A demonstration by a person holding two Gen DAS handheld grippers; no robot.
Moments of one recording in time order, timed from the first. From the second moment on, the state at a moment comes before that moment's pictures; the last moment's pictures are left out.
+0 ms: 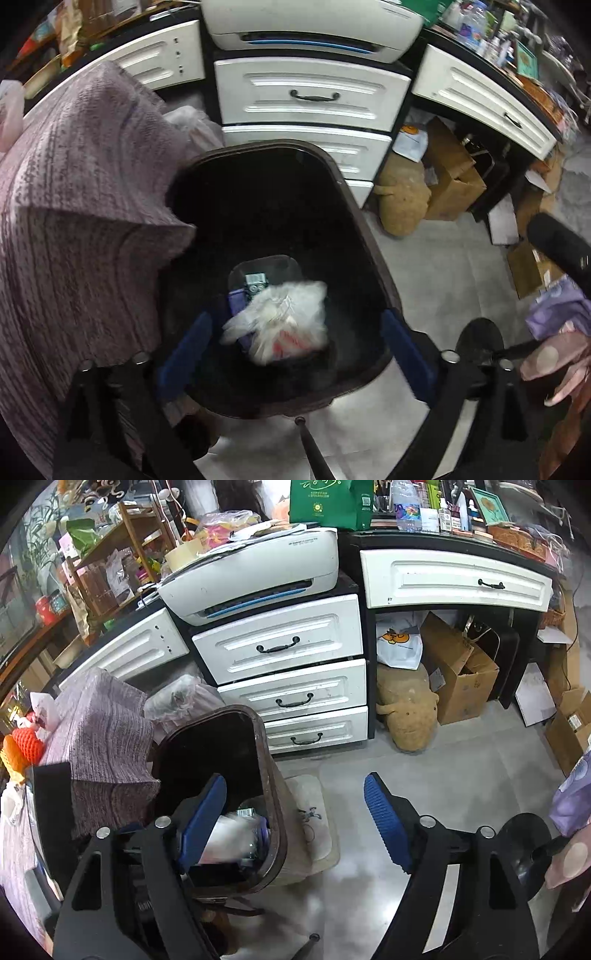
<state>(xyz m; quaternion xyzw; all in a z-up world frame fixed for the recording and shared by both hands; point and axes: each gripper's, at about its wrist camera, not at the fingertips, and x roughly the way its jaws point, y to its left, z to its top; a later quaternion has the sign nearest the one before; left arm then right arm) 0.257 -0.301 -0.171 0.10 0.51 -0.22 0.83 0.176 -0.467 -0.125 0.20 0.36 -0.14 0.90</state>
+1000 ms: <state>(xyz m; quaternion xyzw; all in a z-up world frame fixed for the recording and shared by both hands) 0.153 -0.234 -0.056 0.06 0.36 -0.30 0.88 0.174 -0.437 -0.094 0.21 0.32 -0.07 0.92</state>
